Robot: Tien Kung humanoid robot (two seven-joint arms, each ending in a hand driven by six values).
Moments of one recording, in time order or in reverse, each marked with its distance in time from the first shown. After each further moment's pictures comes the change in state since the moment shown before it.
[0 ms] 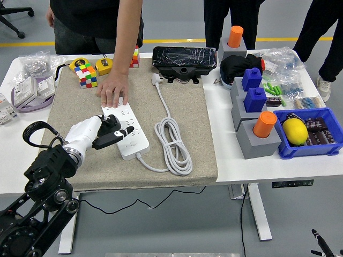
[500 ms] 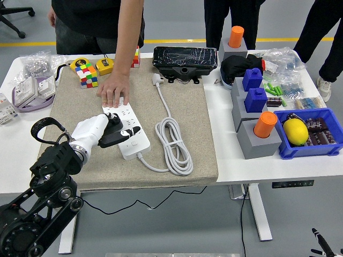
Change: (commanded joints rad) left arm -0.048 0.015 0.052 0.013 -0.006 -0.011 0.000; right arm 0.003 -0.002 -0.002 0.000 0.002 0.000 0.001
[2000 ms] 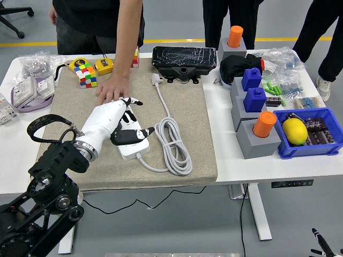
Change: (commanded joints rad) left arm 0.004 0.031 0.047 -0.168 0.014 0.035 -0.120; right arm -0.001 0.001 -0.003 0.000 0.008 -0.002 0.000
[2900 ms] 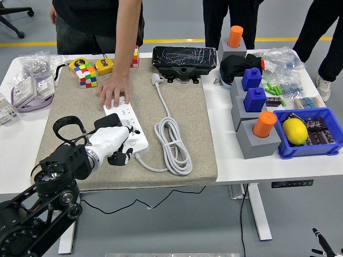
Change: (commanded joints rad) left arm -0.022 -0.001 0.007 0.100 0.004 -0.287 0.072; right arm 0.002 -0.003 0.001 0.000 -0.003 -0.001 -0.002
